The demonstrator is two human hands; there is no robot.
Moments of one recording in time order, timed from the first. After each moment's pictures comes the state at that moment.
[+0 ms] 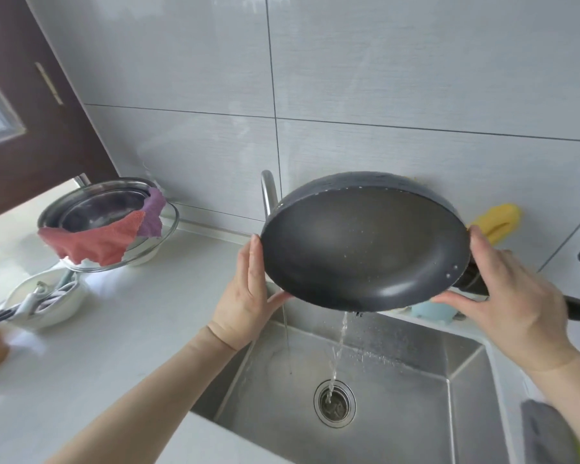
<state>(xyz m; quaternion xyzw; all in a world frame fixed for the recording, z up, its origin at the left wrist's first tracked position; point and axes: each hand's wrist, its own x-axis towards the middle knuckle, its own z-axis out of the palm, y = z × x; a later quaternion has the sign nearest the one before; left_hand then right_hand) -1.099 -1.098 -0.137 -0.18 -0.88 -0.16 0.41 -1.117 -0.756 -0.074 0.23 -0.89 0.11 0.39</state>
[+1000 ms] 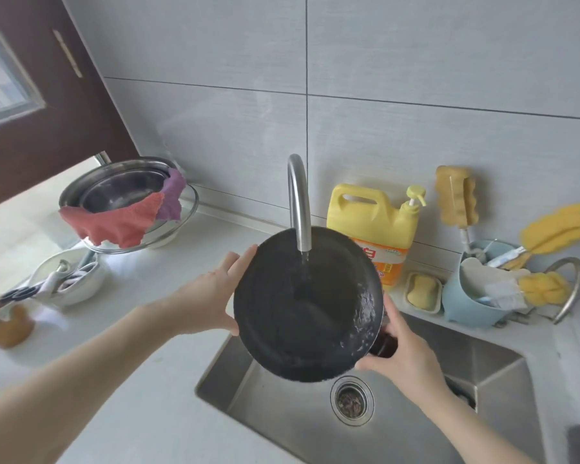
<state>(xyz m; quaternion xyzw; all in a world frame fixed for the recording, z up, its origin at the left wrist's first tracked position) -1.086 -1.196 -0.119 -0.06 -0.99 -0.12 -0.08 -1.116 -0.859 -0.209 0.11 -0.90 0.41 -0.12</state>
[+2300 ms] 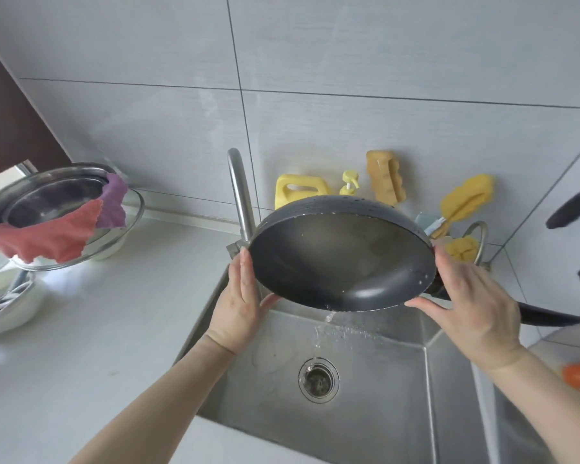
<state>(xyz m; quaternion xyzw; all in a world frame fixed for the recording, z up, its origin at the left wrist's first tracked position) -1.109 -1.083 -0.201 -0.14 -0.91 -0.16 0.35 -1.113 -0.740 -0.135 0.23 -0.89 0.06 0.40</state>
